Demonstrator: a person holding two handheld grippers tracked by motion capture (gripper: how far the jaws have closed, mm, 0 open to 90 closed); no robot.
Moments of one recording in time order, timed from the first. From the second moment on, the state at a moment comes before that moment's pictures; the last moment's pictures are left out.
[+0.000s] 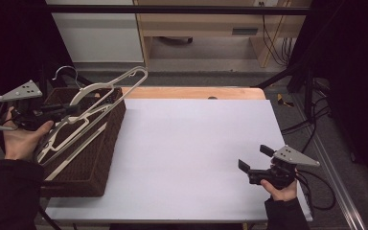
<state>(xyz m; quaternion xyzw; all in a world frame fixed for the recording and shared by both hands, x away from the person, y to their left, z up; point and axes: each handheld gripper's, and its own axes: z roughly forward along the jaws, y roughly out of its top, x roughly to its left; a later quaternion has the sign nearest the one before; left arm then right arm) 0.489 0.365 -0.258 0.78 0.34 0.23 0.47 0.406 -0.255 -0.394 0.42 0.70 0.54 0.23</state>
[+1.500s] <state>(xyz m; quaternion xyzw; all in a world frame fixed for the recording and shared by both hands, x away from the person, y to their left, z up) 0.499 0.445 -0.355 0.78 0.45 0.18 0.41 0.408 -0.252 -0.397 0.42 0.70 0.53 0.22</state>
